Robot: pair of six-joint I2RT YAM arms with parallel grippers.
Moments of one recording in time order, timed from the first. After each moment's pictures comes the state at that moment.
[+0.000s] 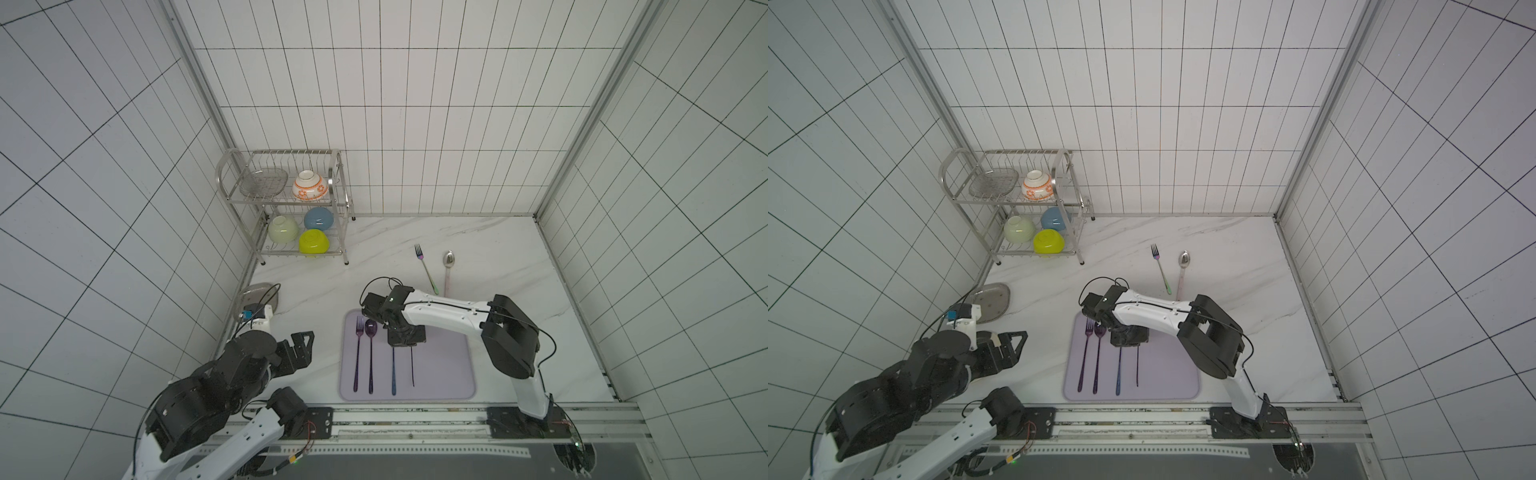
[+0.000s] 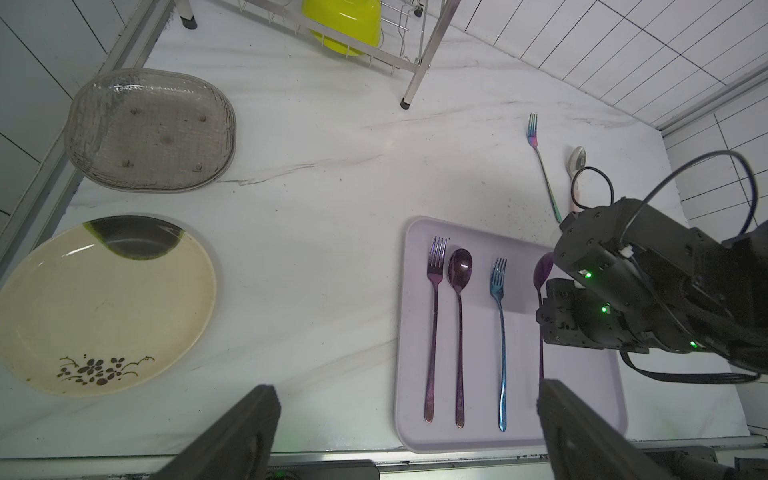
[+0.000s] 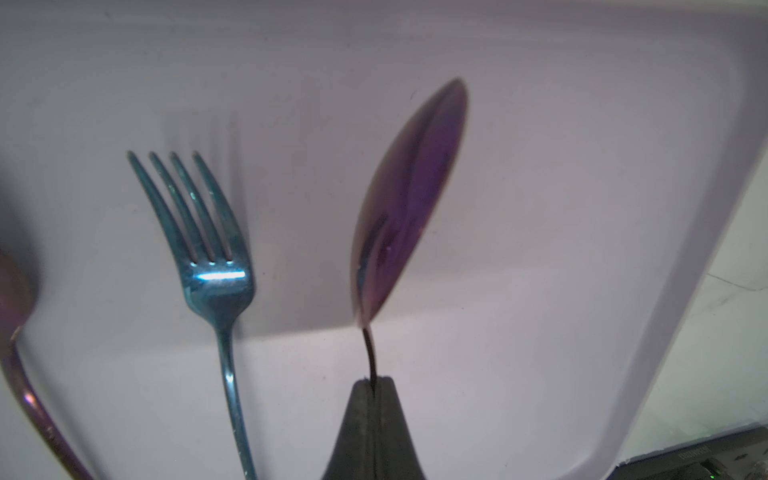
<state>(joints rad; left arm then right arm) -0.70 0.43 1.05 -1.40 -0.30 -0.80 1.17 2.05 1.58 -1.21 0.19 1.07</state>
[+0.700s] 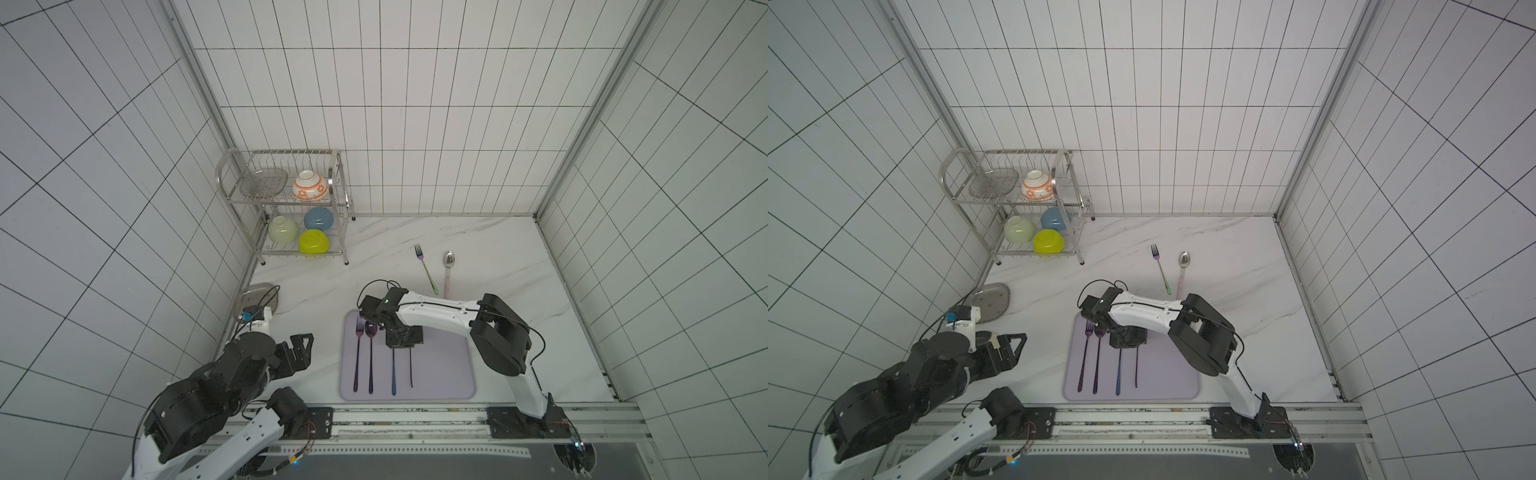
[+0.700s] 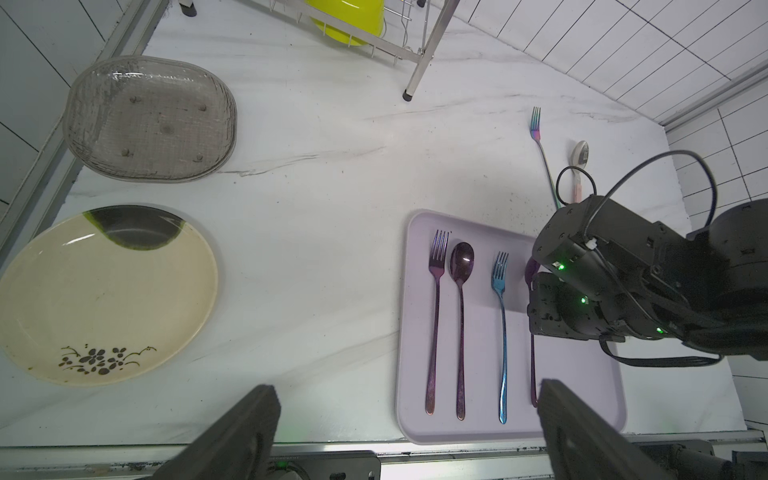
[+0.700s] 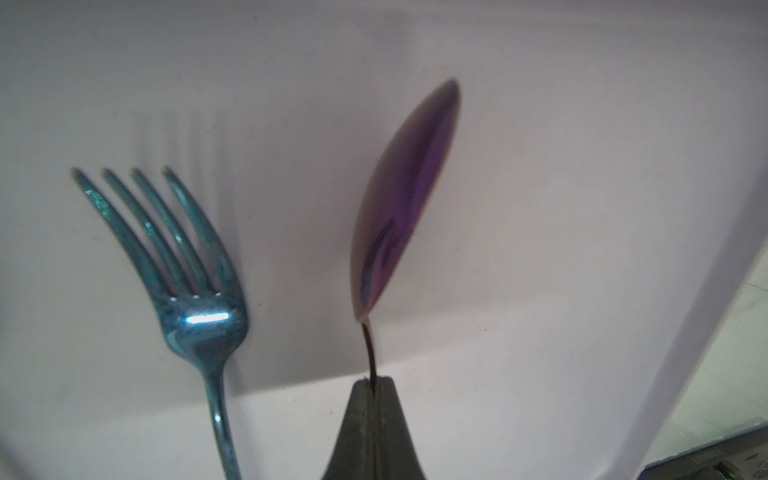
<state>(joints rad) -0.70 0.42 1.05 -1.42 -0.29 -0.82 1.18 2.11 1.60 -1.21 0.18 1.07</state>
